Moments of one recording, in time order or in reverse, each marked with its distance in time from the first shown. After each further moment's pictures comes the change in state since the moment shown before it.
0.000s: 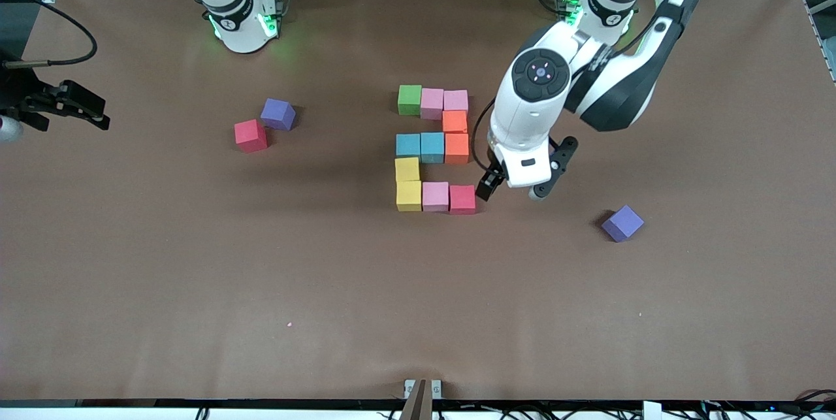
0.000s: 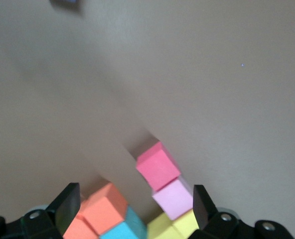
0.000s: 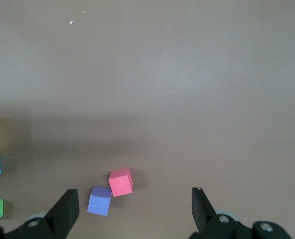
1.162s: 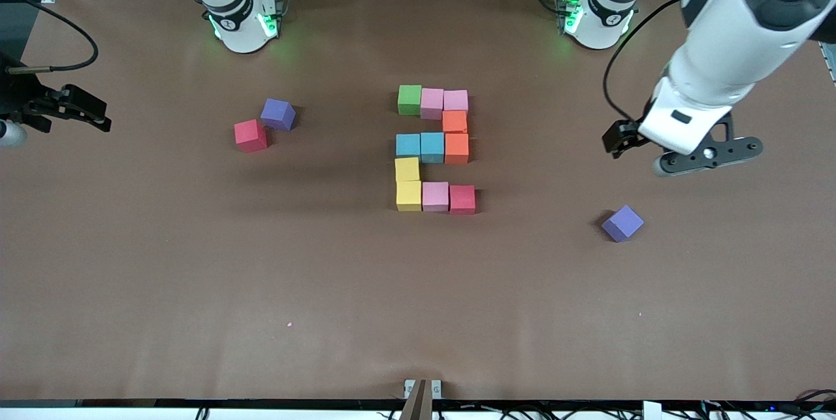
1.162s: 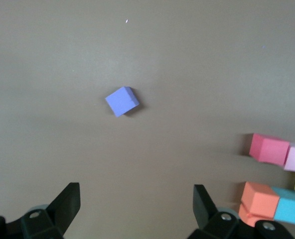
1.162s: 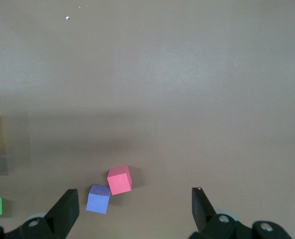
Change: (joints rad) left arm 0.306 -0.232 0.008 0.073 -0.032 -0.337 1.078; right arm -0.004 0.005 0.000 -0.012 0.000 0.001 -0.001
